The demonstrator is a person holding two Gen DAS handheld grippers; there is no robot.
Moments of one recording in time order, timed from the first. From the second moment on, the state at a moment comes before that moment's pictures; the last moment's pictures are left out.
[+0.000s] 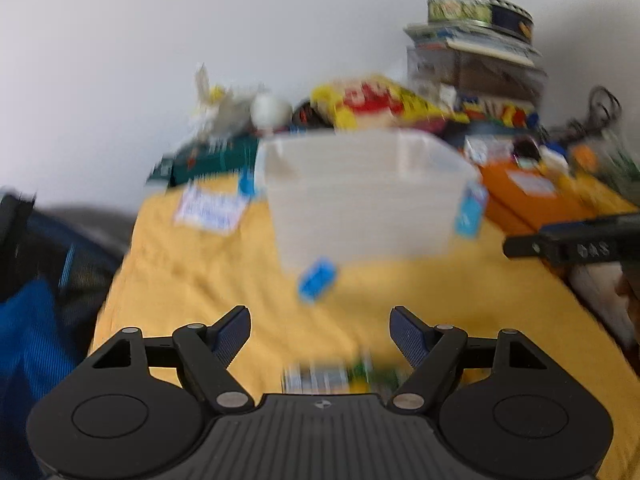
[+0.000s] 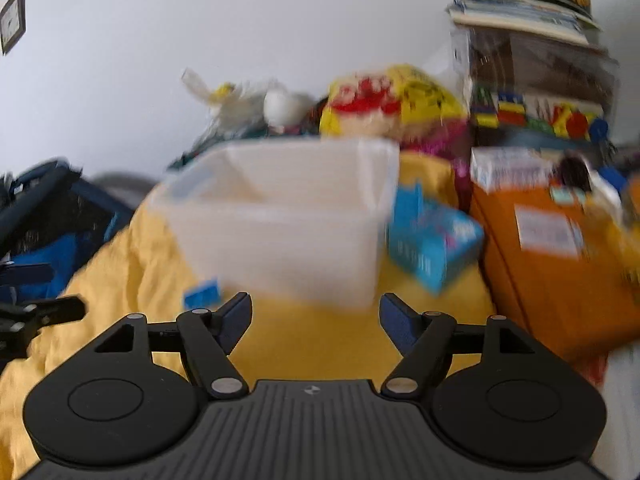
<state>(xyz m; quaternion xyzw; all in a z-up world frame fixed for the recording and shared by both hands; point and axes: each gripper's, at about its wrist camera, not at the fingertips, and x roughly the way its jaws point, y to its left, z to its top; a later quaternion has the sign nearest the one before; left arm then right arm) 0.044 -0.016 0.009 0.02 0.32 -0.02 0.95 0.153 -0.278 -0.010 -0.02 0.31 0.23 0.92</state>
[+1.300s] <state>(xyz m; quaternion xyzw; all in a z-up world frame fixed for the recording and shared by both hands) -0.061 -0.089 -0.071 0.05 0.37 -0.15 0.92 0.076 -0.247 -0.076 -0.09 0.38 0.27 0.88</state>
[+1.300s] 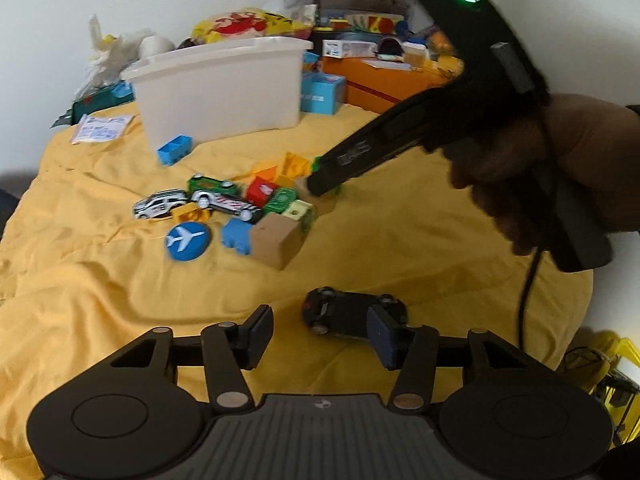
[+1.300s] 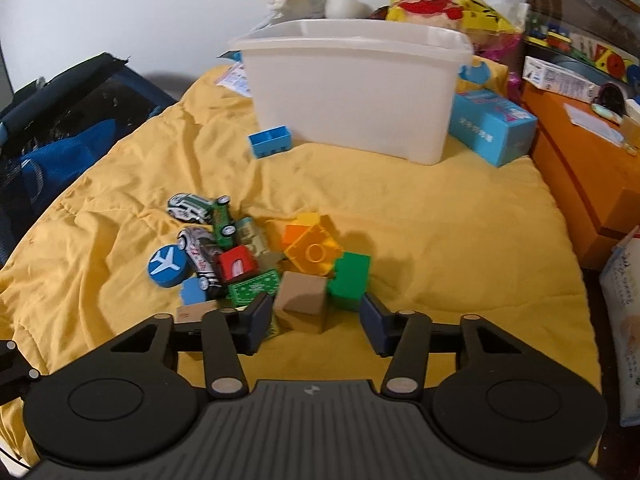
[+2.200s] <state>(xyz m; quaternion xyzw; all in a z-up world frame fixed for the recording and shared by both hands) -0.028 -0.114 -0.095 0.05 0.39 -0.17 0.91 0.078 -0.319 -0.062 -0.05 0.39 0.22 0.89</state>
